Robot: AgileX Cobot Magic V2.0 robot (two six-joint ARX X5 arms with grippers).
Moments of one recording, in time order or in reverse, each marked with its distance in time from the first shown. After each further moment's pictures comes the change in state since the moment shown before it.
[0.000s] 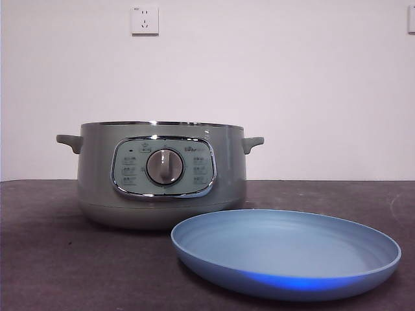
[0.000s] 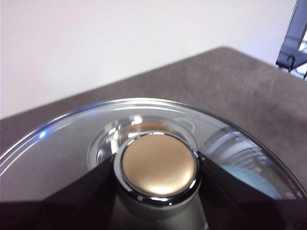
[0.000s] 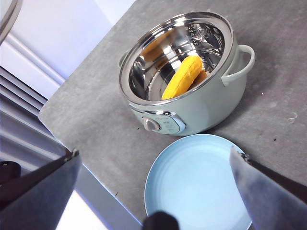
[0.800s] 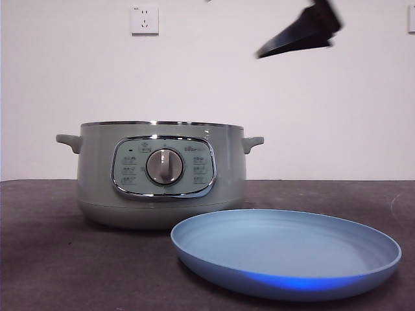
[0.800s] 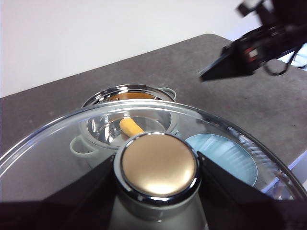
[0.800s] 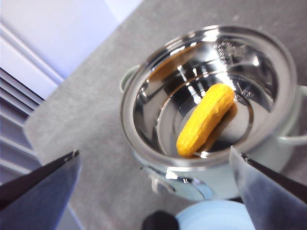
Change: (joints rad) left arm 0.000 -0.253 -0.049 -0.227 0.035 0.004; right arm 0.478 0.423 0.060 0.501 0.380 0.241
